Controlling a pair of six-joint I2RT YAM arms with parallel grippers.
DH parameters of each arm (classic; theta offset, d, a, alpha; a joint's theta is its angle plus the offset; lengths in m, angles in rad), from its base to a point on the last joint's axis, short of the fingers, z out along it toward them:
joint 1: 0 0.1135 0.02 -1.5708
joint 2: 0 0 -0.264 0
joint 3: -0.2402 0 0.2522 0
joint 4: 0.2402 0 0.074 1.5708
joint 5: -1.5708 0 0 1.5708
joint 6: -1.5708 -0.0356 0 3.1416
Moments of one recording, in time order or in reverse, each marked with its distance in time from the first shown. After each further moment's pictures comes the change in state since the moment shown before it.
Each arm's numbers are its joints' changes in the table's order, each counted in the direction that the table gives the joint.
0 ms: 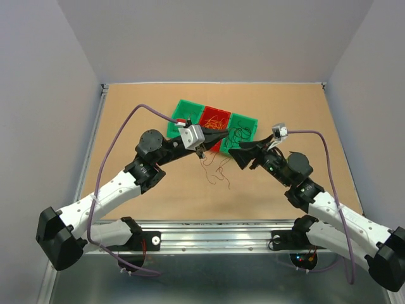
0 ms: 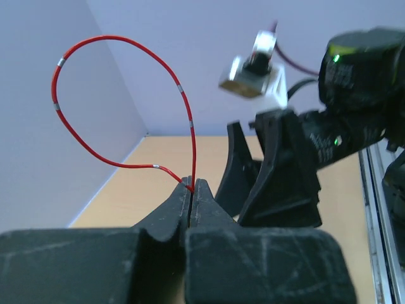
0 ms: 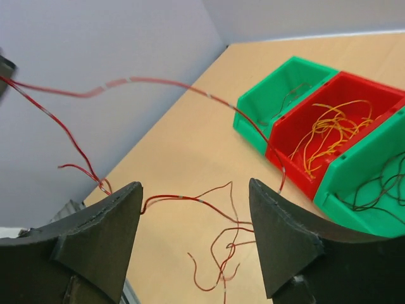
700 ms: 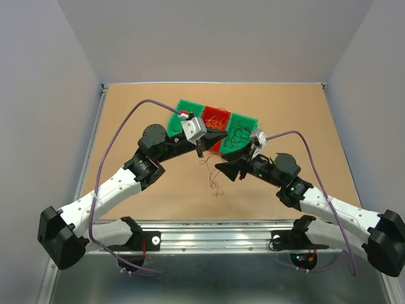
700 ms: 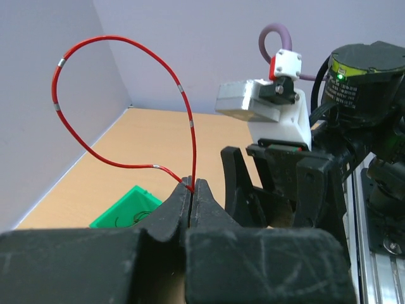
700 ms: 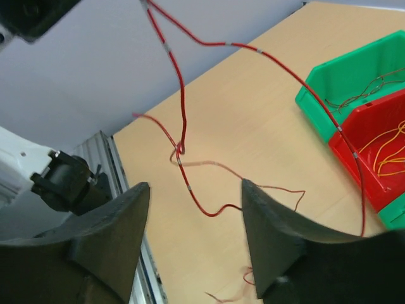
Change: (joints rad) left arm 0.027 0.005 -0.049 0.132 -0.011 0.072; right arm 0.093 0.160 0.007 -0.121 0.229 0.108
